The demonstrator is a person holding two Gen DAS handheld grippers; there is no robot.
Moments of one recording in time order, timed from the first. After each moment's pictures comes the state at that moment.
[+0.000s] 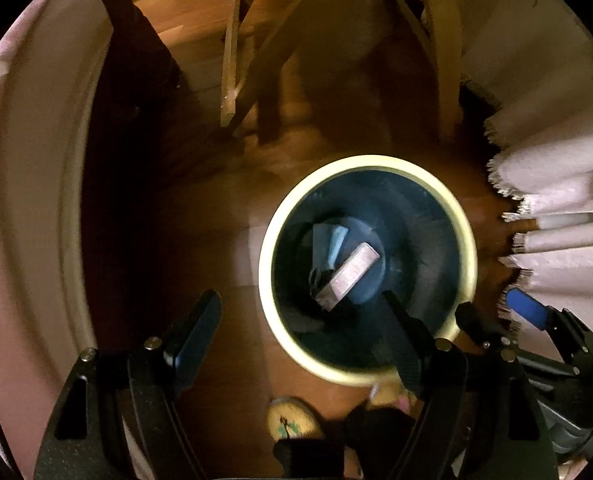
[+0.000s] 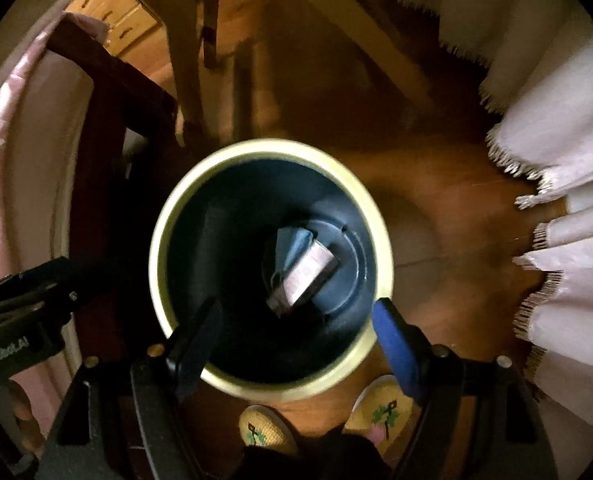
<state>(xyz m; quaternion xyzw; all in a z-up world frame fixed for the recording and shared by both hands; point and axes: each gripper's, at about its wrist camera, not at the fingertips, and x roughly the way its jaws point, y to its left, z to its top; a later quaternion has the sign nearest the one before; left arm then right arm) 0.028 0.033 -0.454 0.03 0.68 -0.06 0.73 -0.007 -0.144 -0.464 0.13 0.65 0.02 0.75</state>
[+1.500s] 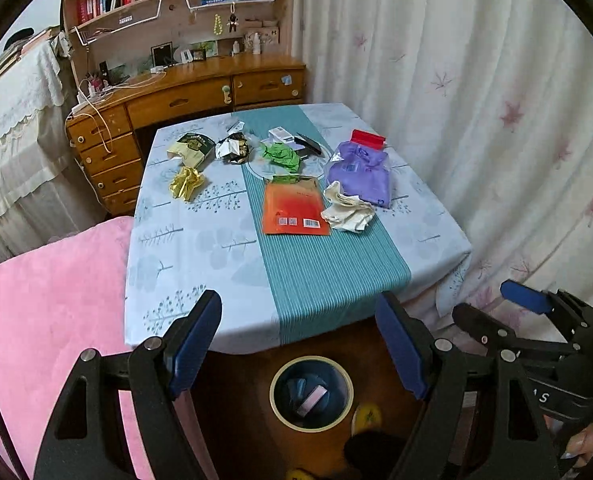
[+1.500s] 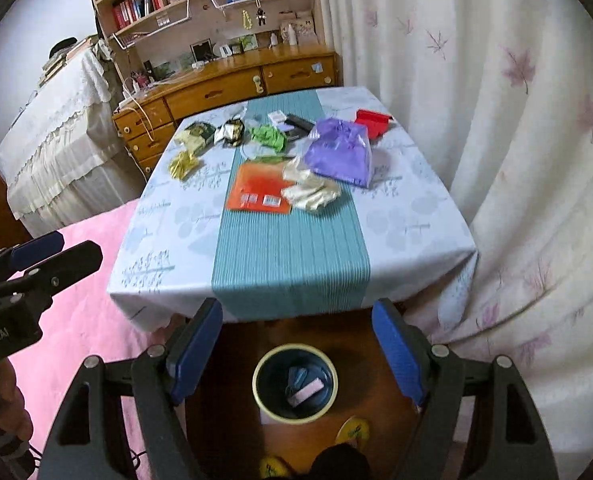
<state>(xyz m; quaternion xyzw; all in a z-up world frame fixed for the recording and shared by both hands) 0.024 0.037 0.069 0.04 0.43 -0.16 0.88 -0.005 -0.155 0.032 0.08 0.44 -0.02 0.89</state>
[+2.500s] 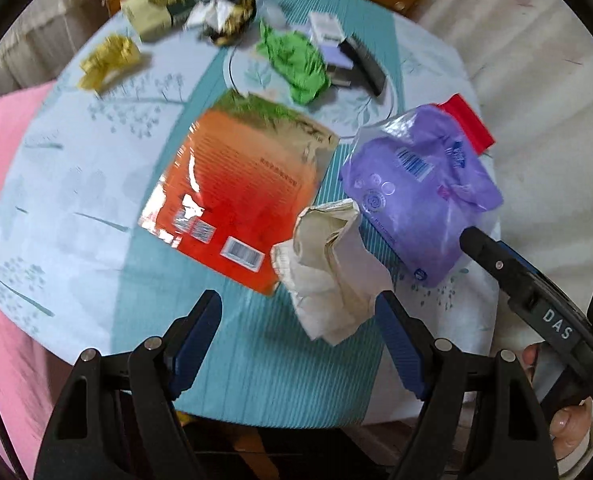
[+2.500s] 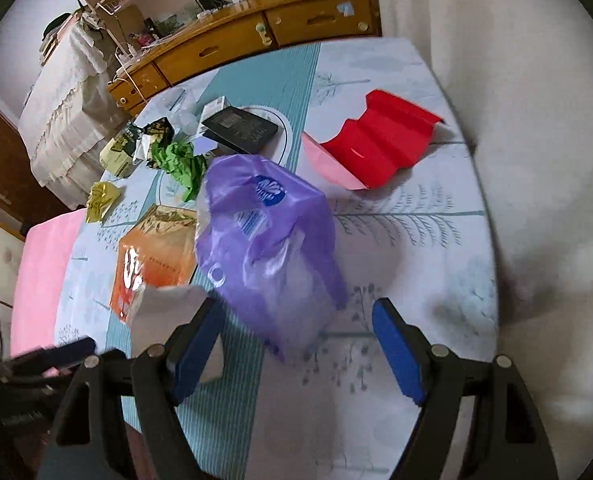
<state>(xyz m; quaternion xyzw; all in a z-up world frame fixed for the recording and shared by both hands) 0.255 -0.096 -0.092 -0.15 0.63 -0.01 0.76 0.303 -0.312 -0.088 0.09 0.55 0.12 0.82</state>
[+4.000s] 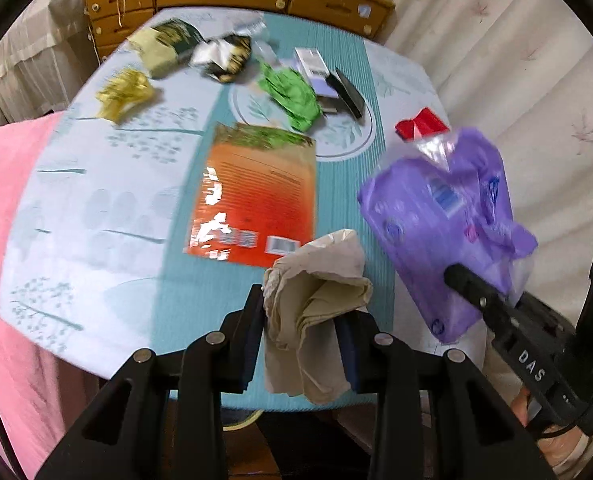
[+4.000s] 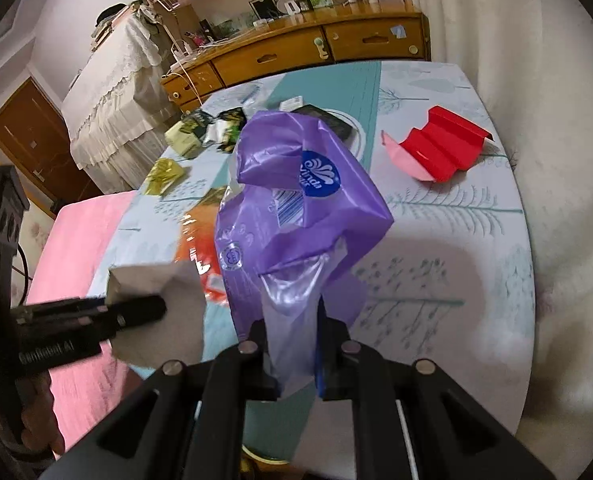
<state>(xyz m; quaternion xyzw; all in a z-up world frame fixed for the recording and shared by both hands) 0.207 -0.061 -0.054 -0.13 0.57 -0.06 0.81 0.215 -0.264 -0.052 0.07 0.49 0.18 0.85</state>
